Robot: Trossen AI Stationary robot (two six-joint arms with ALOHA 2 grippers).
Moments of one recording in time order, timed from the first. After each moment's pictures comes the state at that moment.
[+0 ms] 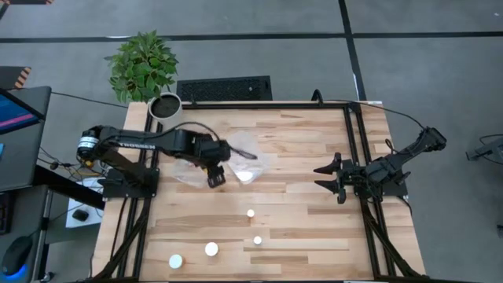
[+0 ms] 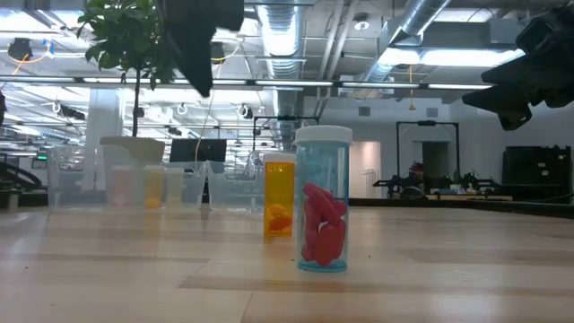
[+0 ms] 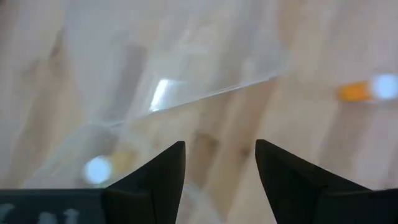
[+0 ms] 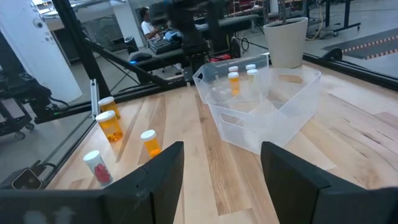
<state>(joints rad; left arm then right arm) -0.02 1.47 1.31 -1.02 -0.14 -0.34 0.50 0.17 0.02 0.03 0.60 0.28</state>
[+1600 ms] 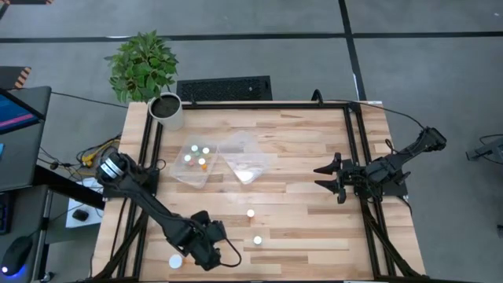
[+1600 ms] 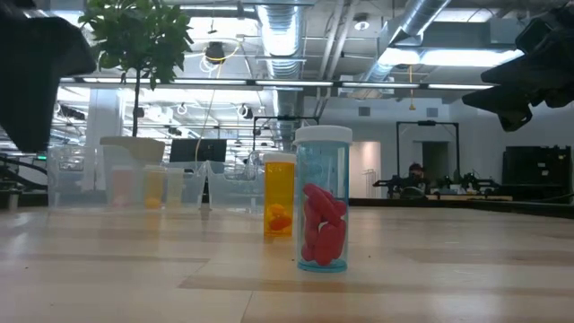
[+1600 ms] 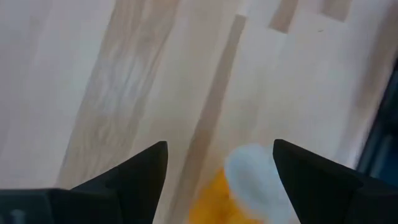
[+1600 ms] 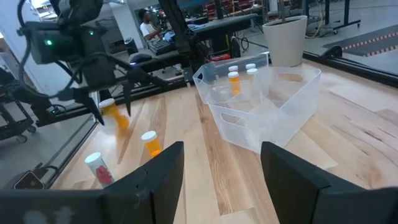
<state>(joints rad) -0.72 1.84 1.30 -0.78 -0.22 -1.05 0.50 0.17 0.02 0.04 0.60 0.30</state>
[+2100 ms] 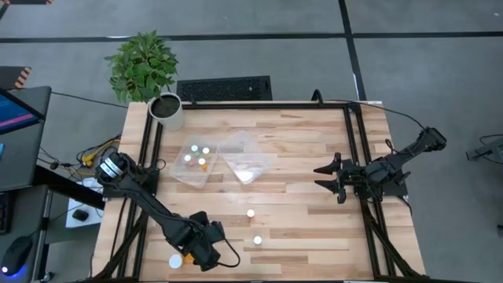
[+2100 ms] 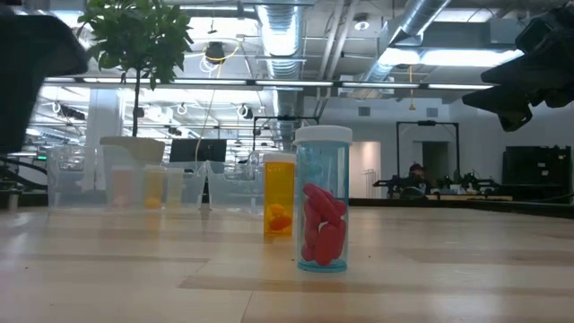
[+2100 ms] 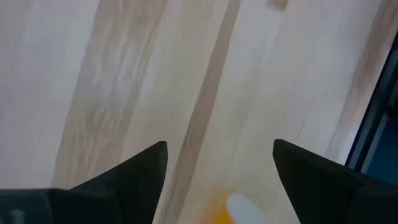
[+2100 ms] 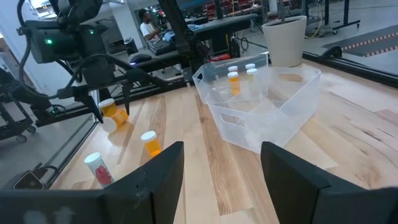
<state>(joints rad) -0.72 1.83 1.30 -0.81 -0.15 -1.04 0.50 0.17 0.02 0.04 0.60 0.30</state>
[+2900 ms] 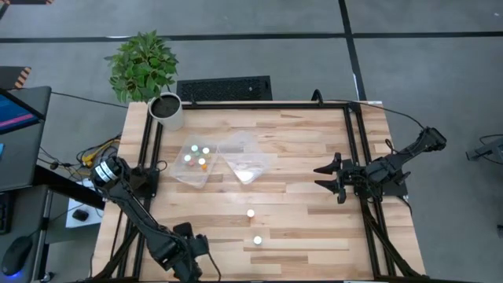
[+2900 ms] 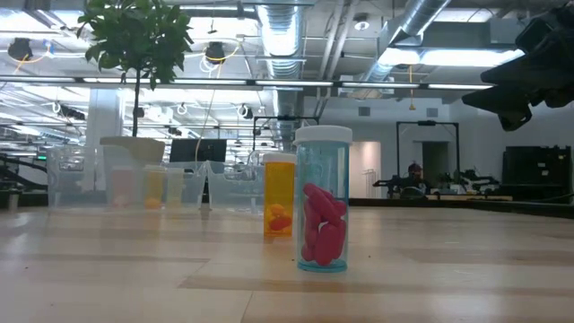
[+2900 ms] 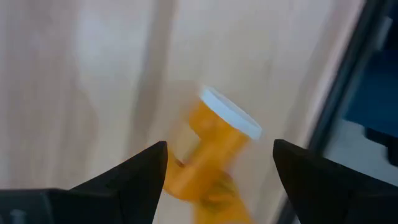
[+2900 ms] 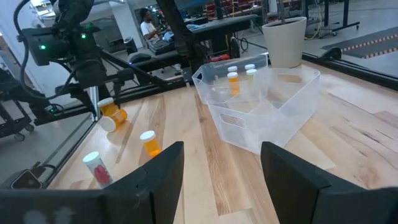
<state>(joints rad) -0.87 1.83 1.30 -0.89 -0.06 -1.14 0.50 0.17 0.02 0.04 0.60 0.29</state>
